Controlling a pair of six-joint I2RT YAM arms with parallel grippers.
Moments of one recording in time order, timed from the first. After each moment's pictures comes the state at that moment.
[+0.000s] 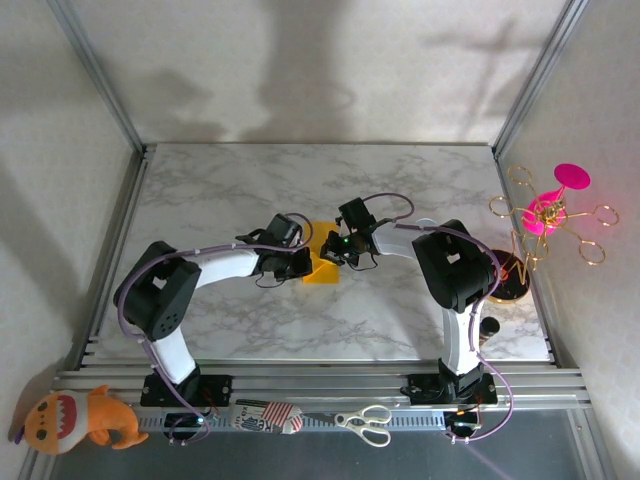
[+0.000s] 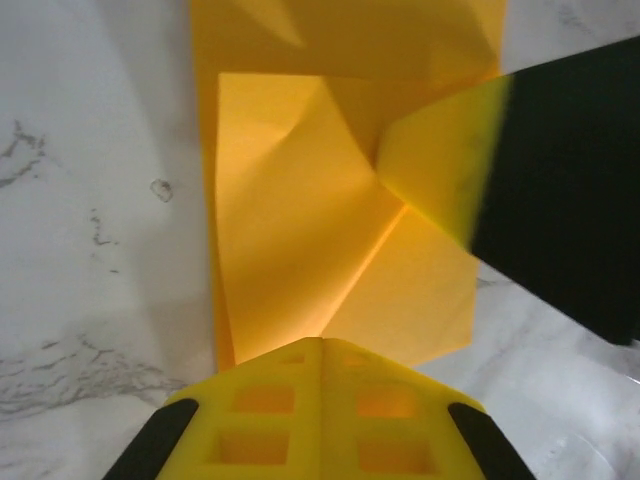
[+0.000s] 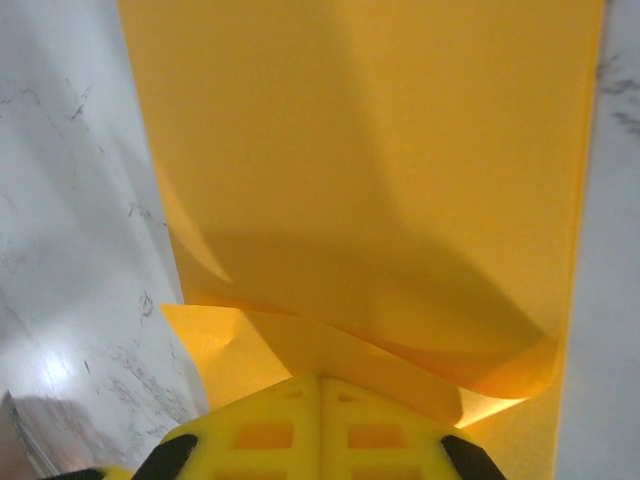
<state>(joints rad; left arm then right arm) -0.58 1.77 0.96 -0.22 0.27 -0.76 0.58 2.00 1.17 -0.21 -0.47 0.79</state>
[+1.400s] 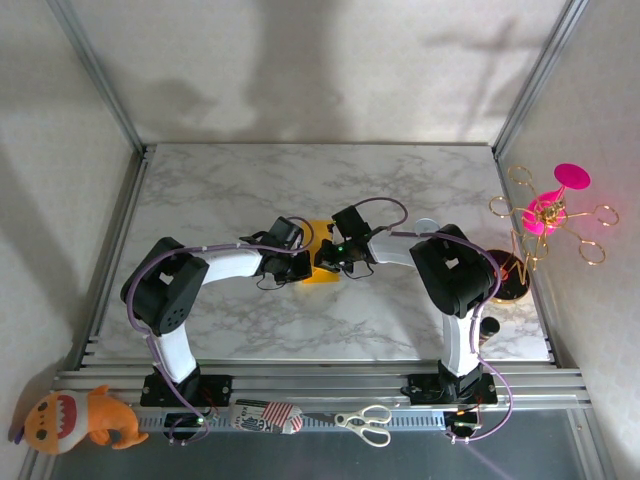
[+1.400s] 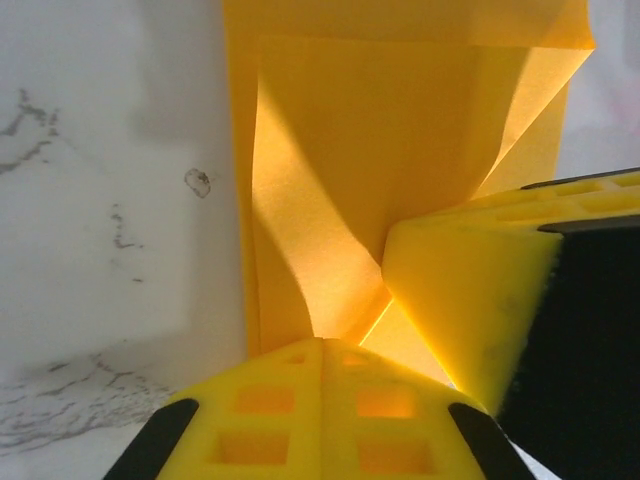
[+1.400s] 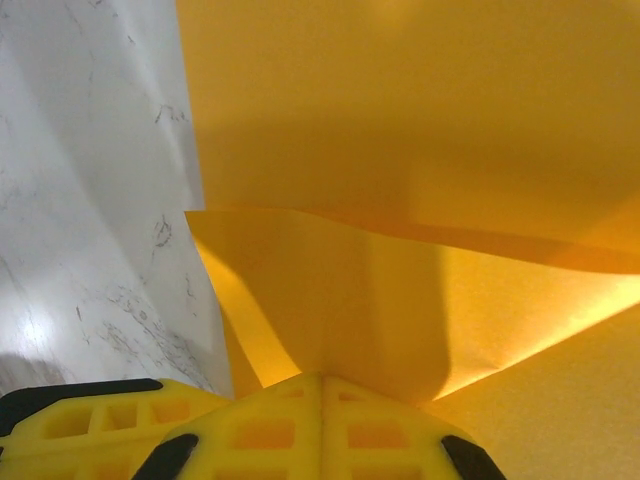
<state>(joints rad) -0.58 1.81 0.96 -0.22 0.26 -0.77 0.64 1.97 1.11 -0.16 -0.46 0.75</state>
